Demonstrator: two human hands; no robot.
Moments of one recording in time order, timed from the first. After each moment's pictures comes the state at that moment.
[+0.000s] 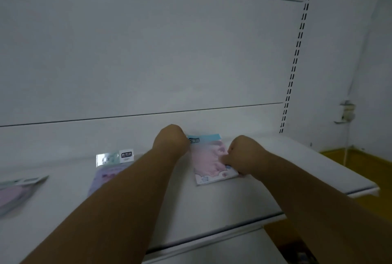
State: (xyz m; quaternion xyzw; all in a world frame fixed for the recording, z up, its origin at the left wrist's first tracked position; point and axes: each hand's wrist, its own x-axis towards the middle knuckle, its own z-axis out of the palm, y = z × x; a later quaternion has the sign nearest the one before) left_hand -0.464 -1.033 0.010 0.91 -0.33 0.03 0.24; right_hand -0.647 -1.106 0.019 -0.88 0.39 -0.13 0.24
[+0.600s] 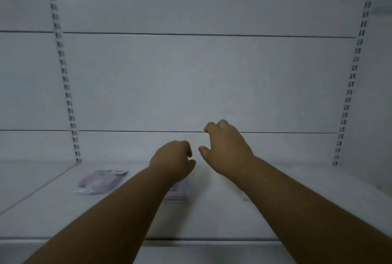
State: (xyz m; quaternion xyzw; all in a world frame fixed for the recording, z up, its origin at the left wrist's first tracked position) left_hand -0.475 -0.868 0.041 0.89 -0.36 0.17 0.21; right_hand -0.590 -0.968 0.082 -0.93 0.13 -0.34 0.05
